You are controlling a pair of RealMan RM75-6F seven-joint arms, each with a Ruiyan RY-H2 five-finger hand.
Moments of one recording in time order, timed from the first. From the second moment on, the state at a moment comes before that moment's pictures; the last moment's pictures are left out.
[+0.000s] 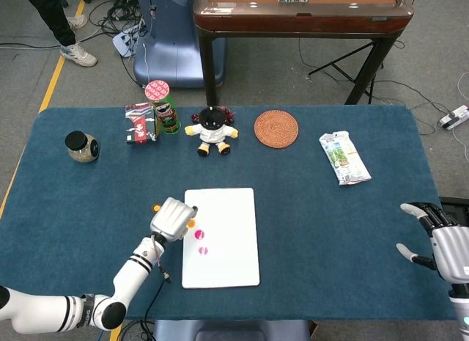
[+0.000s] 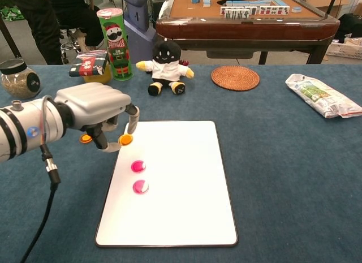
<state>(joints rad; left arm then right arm) -0.84 -1.58 -0.10 -1.68 0.89 1.06 0.89 0.06 -1.10 0.05 -1.52 -1.60 1.58 0.17</state>
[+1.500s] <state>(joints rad) -1.07 -1.83 -0.16 -1.58 0.71 1.15 1.11 0.03 -1.06 0.07 -1.52 -1.56 1.60 0.25</state>
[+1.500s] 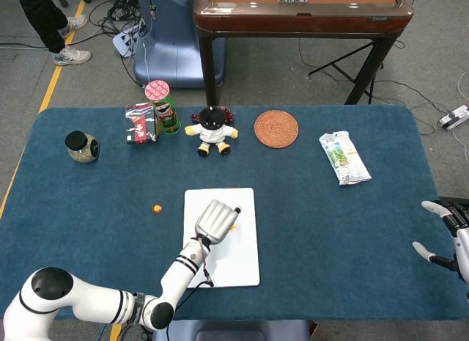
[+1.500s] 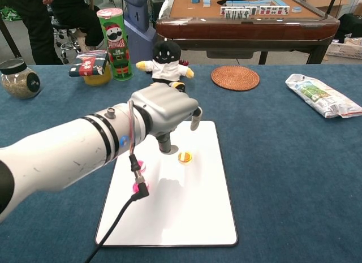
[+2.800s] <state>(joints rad) -0.85 -1.61 -0.04 -1.46 0.77 1.10 0.85 0.05 -1.08 0.06 -1.54 -1.56 1.55 0.16</state>
